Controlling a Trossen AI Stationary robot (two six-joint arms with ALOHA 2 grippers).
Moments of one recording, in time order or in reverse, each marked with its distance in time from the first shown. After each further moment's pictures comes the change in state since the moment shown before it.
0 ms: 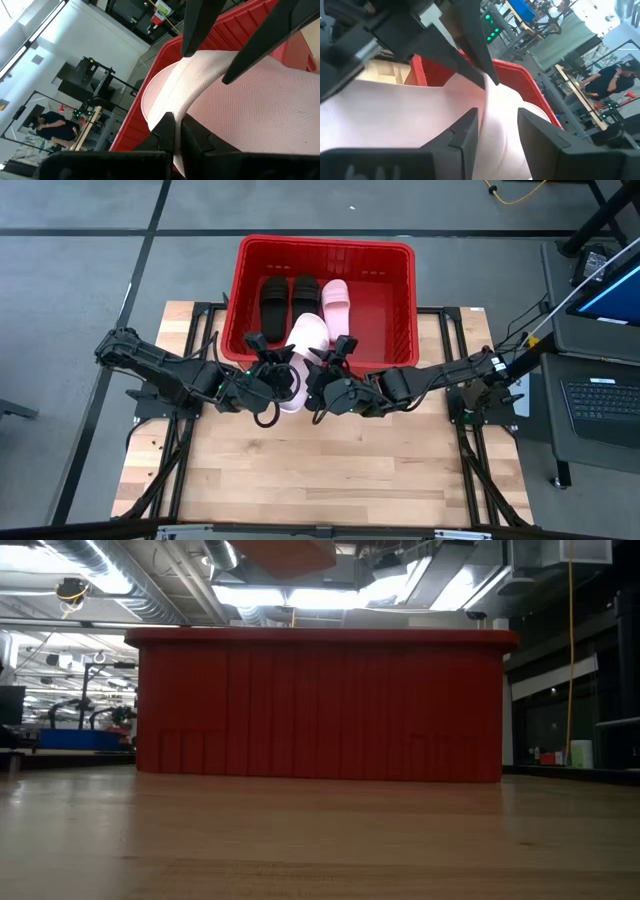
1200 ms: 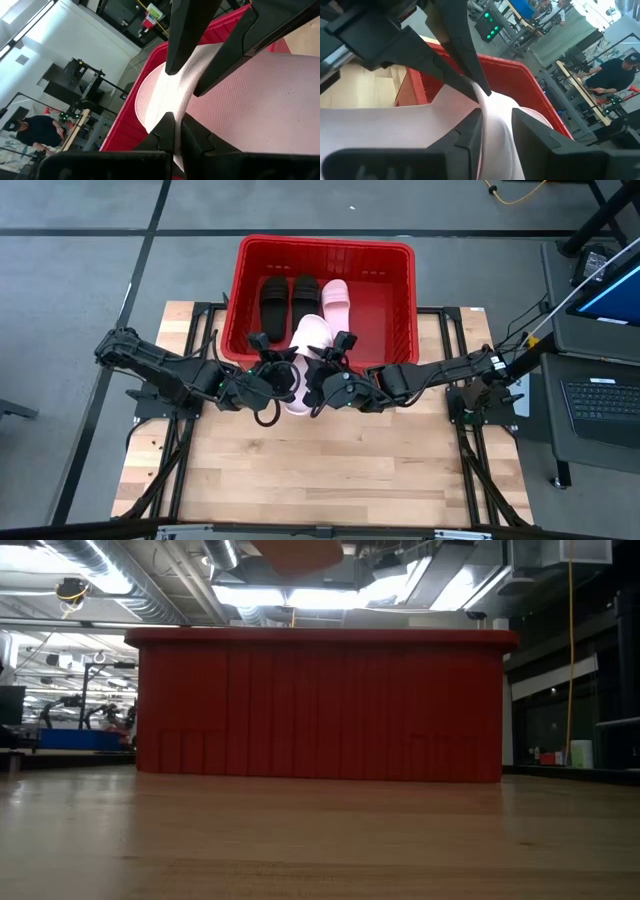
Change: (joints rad) left arm 0.007 -0.001 -0.001 0.016 0.066 -0.016; right arm -0.027 -0.001 -0.002 0.006 -0.022 0.026
